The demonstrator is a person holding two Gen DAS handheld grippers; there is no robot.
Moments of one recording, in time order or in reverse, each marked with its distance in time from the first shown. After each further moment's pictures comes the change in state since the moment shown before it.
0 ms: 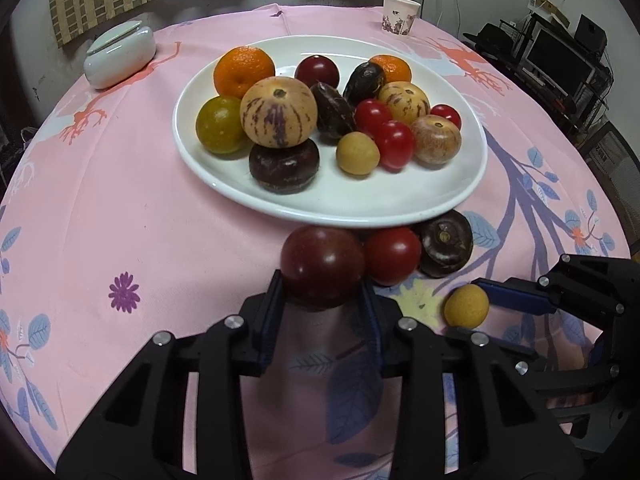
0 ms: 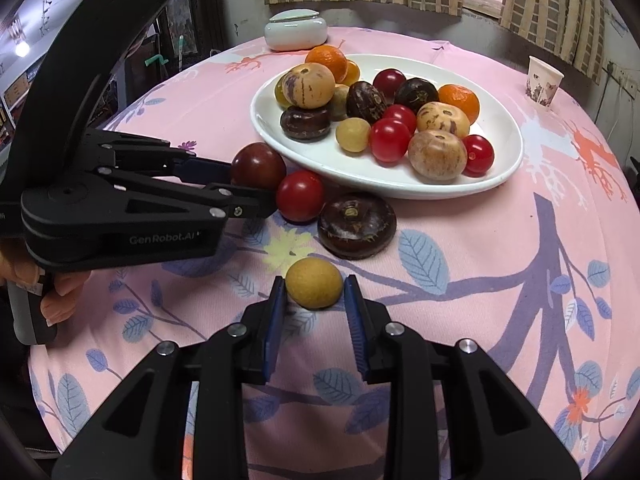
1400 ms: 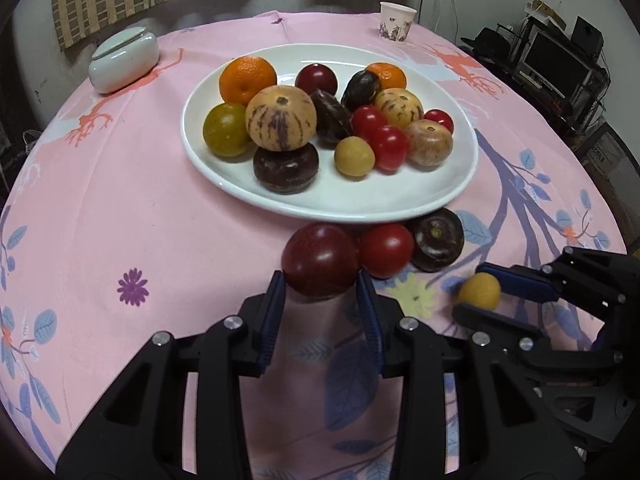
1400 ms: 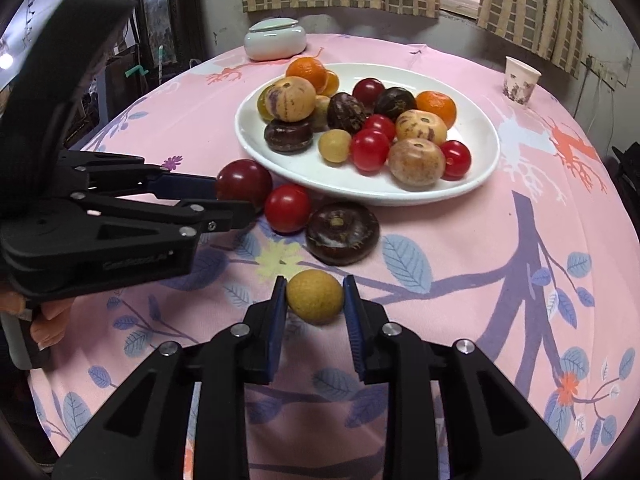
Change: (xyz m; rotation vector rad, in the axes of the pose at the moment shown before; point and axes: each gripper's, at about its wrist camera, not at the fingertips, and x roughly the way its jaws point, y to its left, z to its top) left arm -0.009 0.002 -0.003 0.001 -0.018 -0.001; right arm -0.009 -0.005 0.001 0.075 -0.030 -0.045
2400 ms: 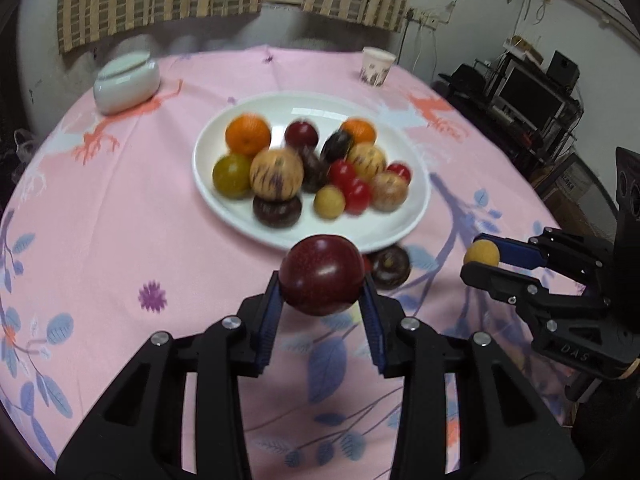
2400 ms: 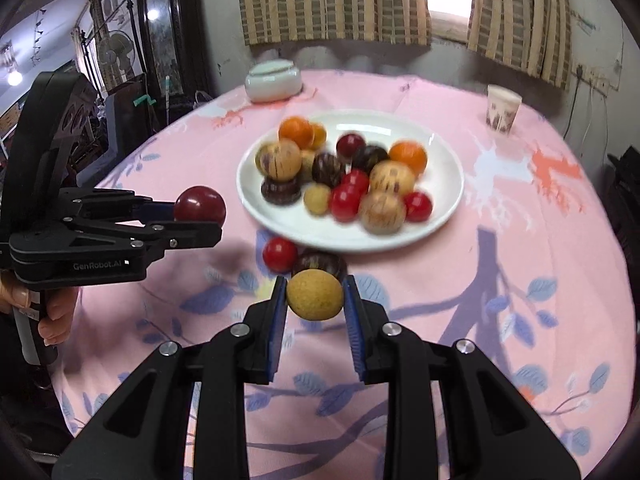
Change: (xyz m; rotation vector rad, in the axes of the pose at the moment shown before) left arm -0.063 0.004 0.009 -0.018 -0.131 -0.110; right arm -0.062 -0.020 0.028 -0.014 -0.132 0.017
